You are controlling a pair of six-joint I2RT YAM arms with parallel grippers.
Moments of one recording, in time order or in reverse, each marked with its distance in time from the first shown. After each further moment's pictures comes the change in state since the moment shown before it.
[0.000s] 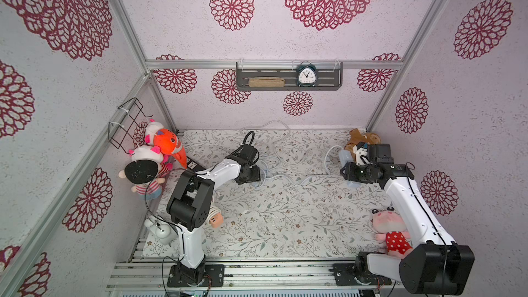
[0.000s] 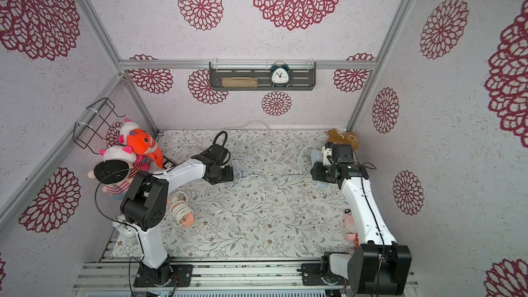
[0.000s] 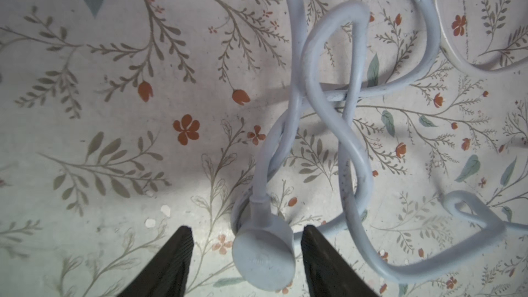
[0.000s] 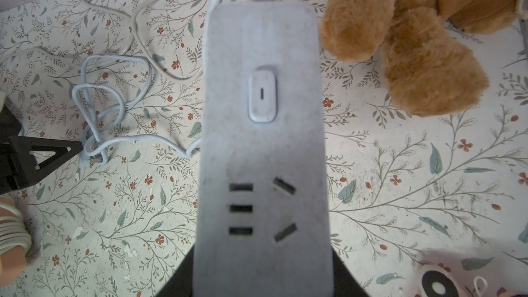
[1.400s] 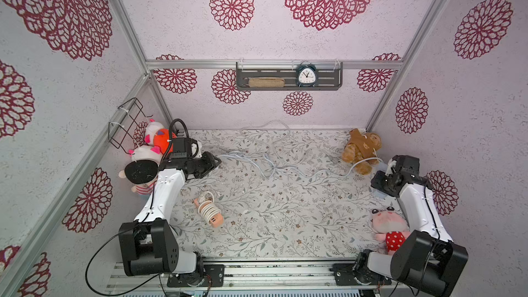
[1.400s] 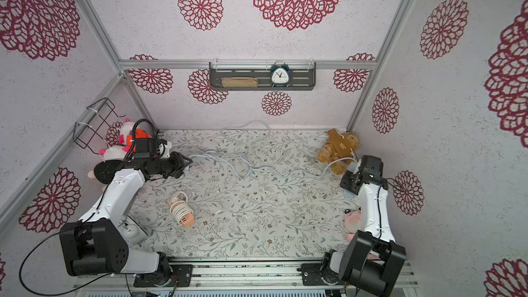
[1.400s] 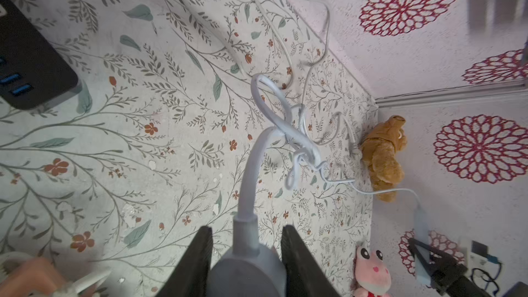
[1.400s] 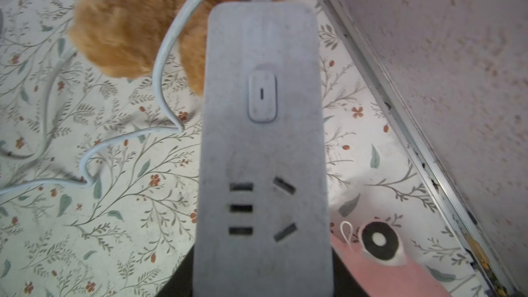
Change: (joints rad) left arm 0.548 -0.507 -0.172 -0.050 0.497 0.053; right arm -0.399 0.015 -0.148 0.106 0.132 -0.007
